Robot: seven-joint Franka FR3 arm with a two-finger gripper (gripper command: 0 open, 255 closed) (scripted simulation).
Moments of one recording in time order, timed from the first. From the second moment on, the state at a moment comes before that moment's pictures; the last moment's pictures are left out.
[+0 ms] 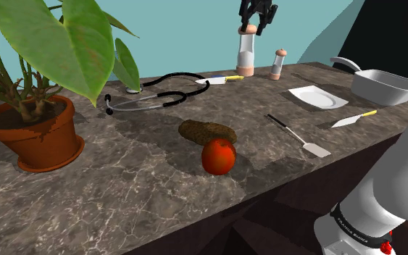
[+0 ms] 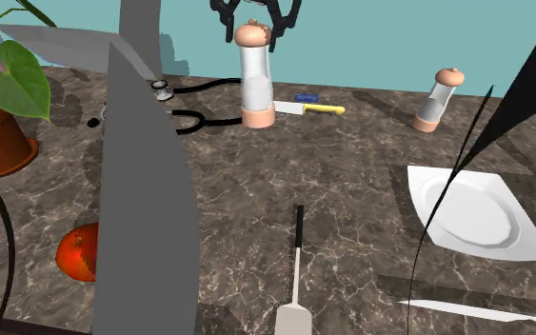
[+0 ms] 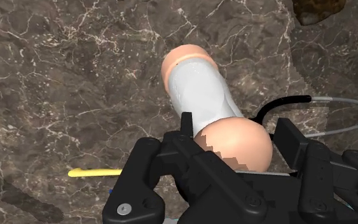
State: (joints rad) arm -0.02 0.10 -0.22 -1.30 0.19 1.41 0.07
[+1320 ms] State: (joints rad) arm 0.05 0.14 -0.18 -1.56 0.19 1.73 0.12
